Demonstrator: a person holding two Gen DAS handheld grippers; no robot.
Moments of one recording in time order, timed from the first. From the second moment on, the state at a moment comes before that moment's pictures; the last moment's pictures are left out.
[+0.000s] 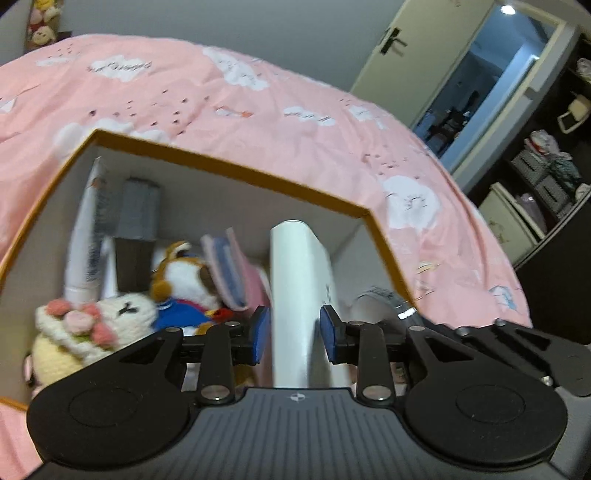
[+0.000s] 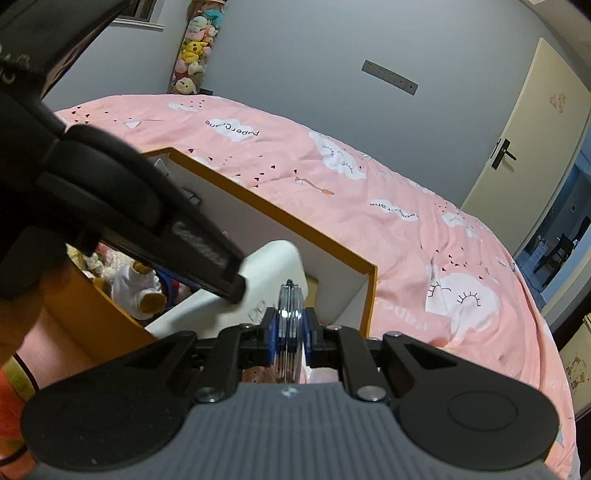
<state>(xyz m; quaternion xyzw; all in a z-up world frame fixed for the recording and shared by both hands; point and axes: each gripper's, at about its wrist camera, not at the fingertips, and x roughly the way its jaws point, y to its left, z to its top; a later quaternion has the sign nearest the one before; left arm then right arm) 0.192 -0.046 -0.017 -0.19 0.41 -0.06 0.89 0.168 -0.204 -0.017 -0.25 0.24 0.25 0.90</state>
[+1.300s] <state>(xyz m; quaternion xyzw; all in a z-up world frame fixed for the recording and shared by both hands) 0.128 -0.020 0.006 -0.16 0.37 -0.04 0.92 0.171 -0.195 -0.024 -0.24 0.27 0.26 0.90</state>
